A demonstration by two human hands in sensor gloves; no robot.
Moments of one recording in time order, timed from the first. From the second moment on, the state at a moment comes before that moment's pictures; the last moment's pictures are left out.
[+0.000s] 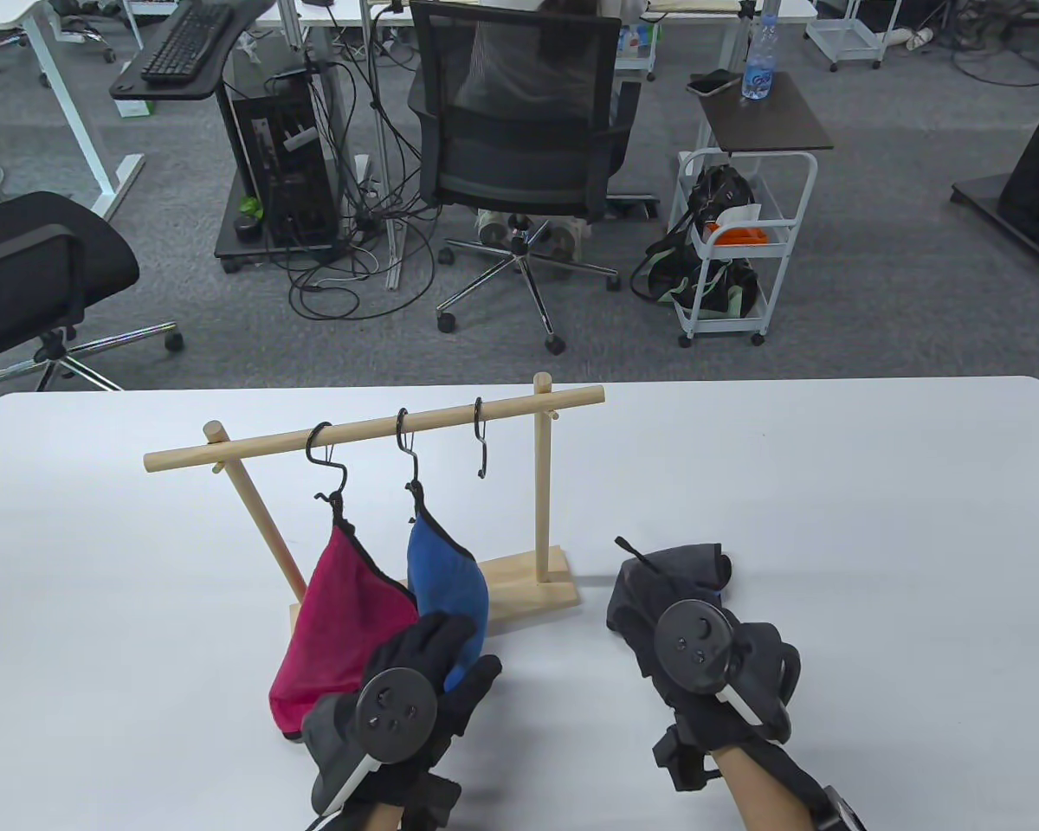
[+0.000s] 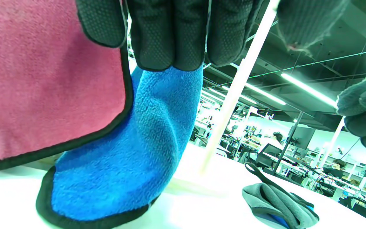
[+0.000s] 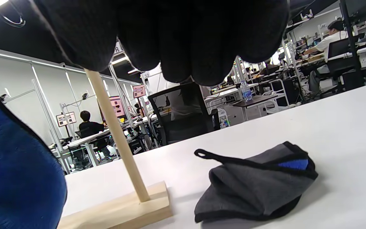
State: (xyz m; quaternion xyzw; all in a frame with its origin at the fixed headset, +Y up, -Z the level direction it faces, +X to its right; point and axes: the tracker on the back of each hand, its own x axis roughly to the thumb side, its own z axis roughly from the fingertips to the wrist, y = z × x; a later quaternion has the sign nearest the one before) left_hand -0.156 -0.688 -0.279 0.08 -0.06 0.22 0.97; right_hand 0.132 -0.650 -0.313 0.05 -0.09 0.98 0.19
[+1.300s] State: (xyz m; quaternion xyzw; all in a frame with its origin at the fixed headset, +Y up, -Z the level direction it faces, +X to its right) left_hand -0.174 -0.626 -0.334 0.14 0.08 0.27 0.95; right_hand 0.156 -0.673 -0.288 0.06 -0.10 0.97 0.23
